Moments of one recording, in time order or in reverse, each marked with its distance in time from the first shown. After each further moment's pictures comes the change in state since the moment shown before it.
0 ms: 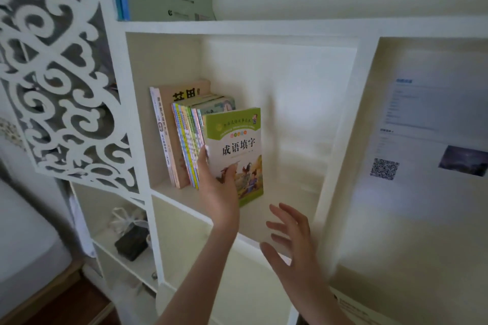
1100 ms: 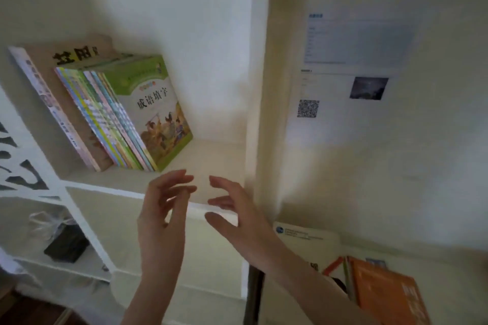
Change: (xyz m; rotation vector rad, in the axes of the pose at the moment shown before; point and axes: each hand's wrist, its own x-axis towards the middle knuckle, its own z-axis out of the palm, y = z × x) left_hand -0.091 0.020 -0.066 -0.058 -0.507 0.070; right_hand -0.026 -0.022 -0.016 0.011 -0.109 0.258
